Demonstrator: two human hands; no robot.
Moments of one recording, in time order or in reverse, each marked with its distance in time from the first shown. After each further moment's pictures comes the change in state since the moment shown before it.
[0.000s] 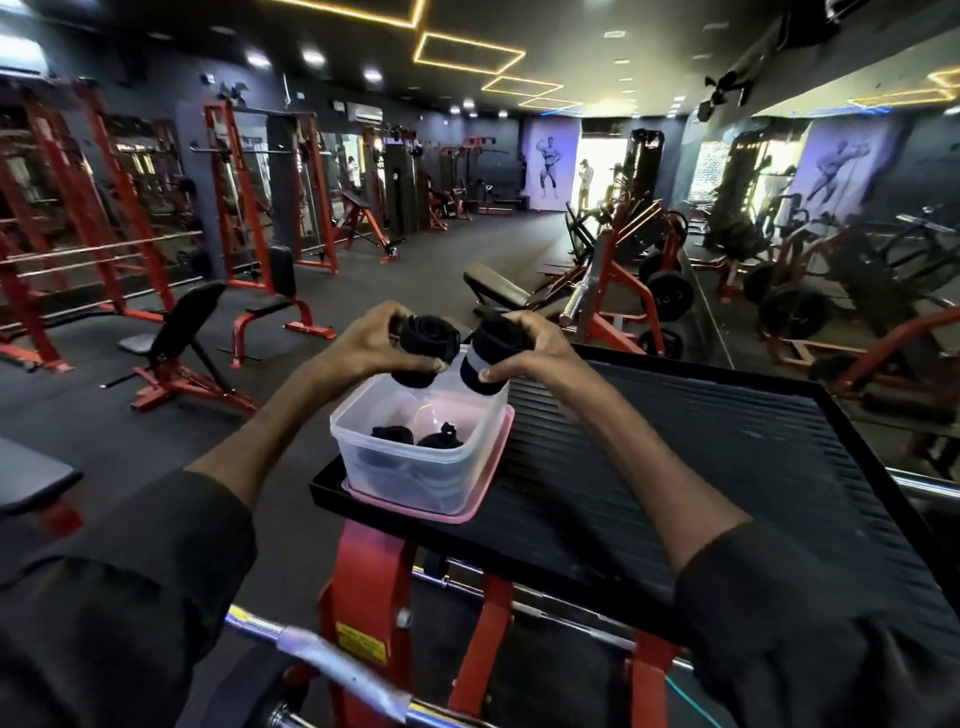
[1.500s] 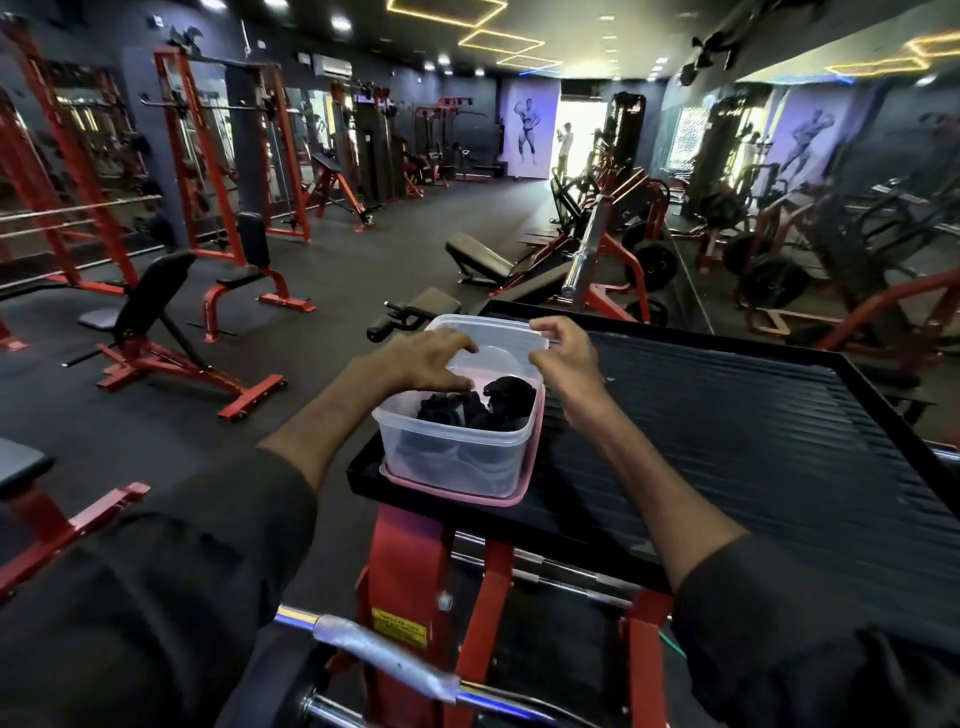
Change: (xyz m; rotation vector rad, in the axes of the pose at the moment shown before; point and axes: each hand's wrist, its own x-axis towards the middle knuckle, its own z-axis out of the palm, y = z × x) left_hand 0.022 -0.061 0.022 0.683 -0.308 0.049; right_hand 0.014 0.048 0.063 -0.215 0.448 0.179
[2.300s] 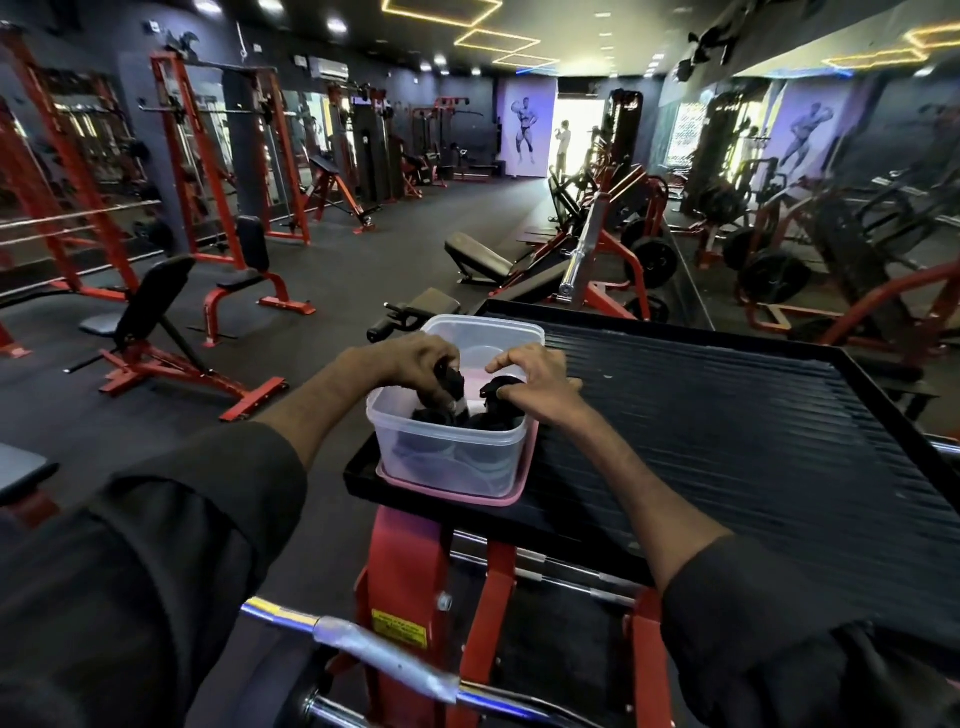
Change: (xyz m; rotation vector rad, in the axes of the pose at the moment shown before) left_hand 0.012 -0.018 0.001 -0.163 -0.118 0.059; right_hand -0.005 0.010 0.008 -0.399 -0.348 -0.136
